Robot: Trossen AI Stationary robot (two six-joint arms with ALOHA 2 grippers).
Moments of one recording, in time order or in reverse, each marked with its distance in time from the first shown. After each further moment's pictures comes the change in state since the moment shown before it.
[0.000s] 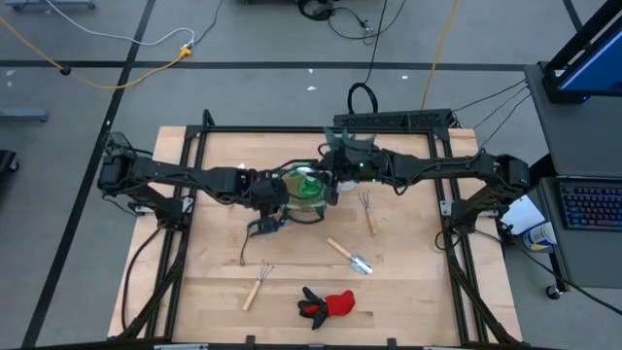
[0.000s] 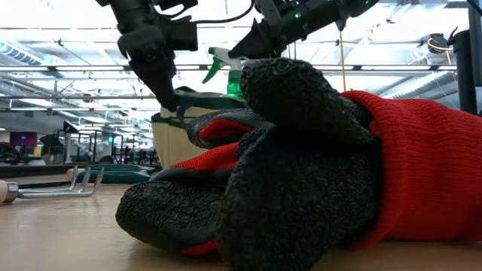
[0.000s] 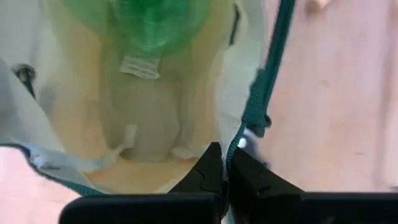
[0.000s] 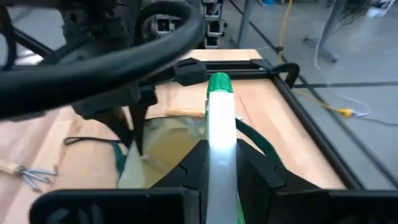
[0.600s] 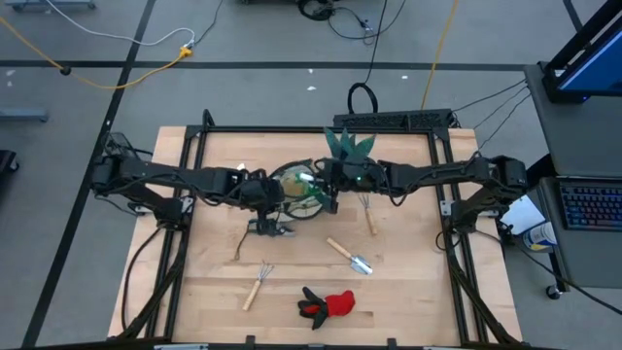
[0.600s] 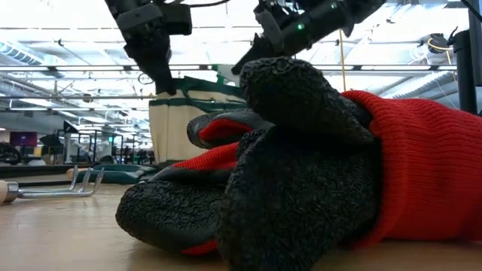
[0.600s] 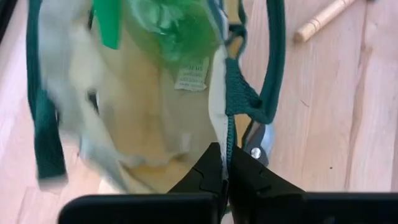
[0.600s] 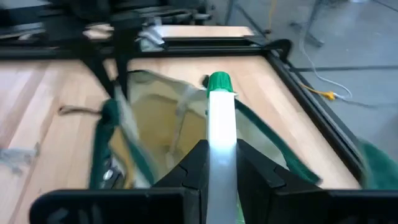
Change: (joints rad) left arm -0.035 -0.077 -0.002 -0.001 -0.040 -0.091; right arm 0.050 0.017 -0.080 0.035 0.122 0.028
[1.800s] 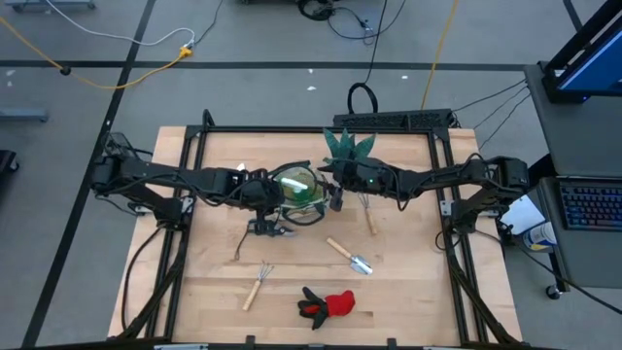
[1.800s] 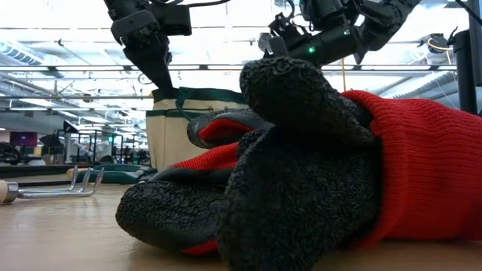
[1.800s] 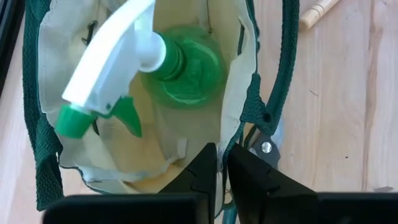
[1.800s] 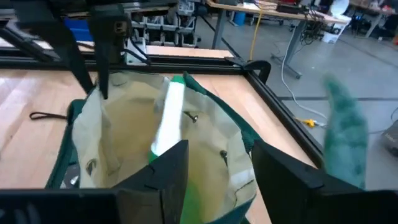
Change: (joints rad) left arm 0.001 0.006 -0.002 -0.010 -0.019 0.086; right arm -0.030 -0.018 -0.224 0.359 0.002 -0.092
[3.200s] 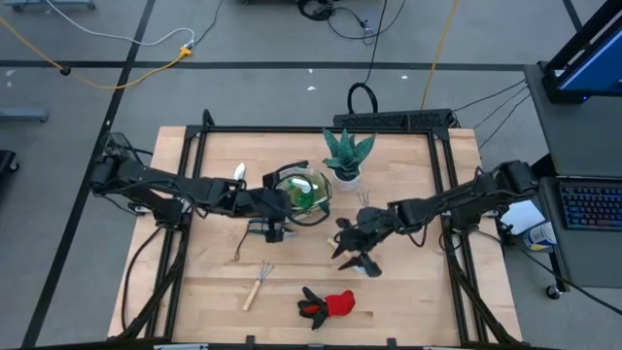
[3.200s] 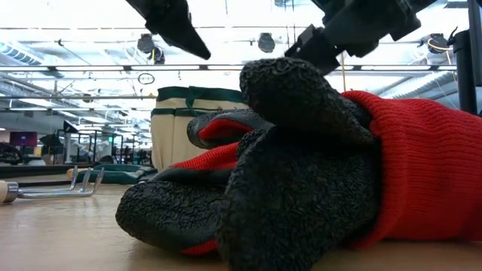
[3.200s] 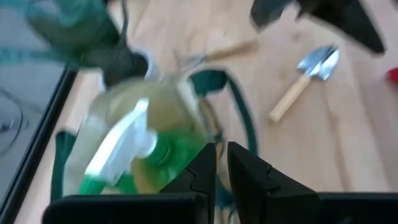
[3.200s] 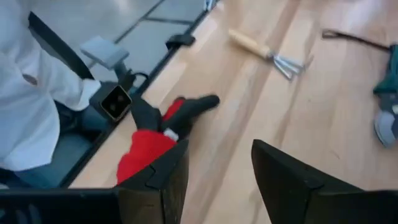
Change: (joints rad) left arm -0.125 -0.008 0.000 0.322 -0.117 0.119; right arm 0.363 -0.043 0.000 -0.330 -0.486 0.168
